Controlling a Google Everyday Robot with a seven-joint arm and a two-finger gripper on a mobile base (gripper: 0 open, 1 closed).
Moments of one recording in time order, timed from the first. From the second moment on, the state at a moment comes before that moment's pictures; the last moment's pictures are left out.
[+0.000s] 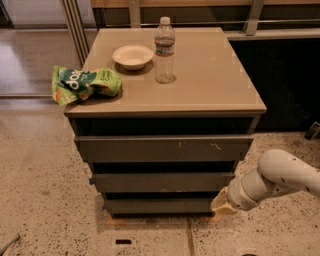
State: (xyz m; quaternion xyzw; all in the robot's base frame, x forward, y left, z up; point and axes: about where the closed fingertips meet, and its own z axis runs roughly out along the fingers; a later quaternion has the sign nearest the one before) arm 0.439 -0.190 0.537 -0.58 0.77 0.20 0.17
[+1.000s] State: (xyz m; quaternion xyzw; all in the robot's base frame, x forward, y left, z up) arm 0.472 -0.173 0.490 -0.62 0.71 0.15 0.29
